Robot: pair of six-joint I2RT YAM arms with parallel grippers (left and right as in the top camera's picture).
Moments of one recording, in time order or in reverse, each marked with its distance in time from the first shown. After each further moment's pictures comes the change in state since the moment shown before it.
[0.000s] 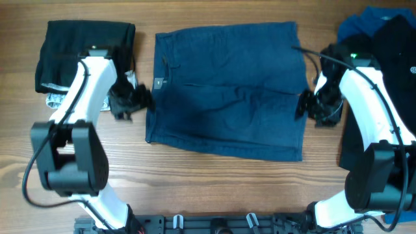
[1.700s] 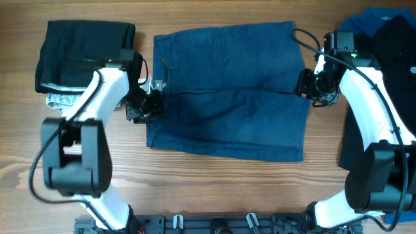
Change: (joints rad) left arm -0.060 -0.011 -0.175 0.196 0.132 0.072; right arm 0.000 -0.001 -0.022 0.313 0.005 -0.046
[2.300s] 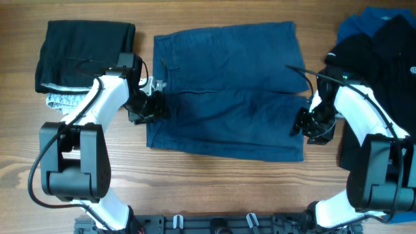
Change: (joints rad) left arm 0.000 -0.026 -0.093 0.160 0.022 0.008; right arm -0.049 0.003 -0.280 -0.098 -0.061 0.033
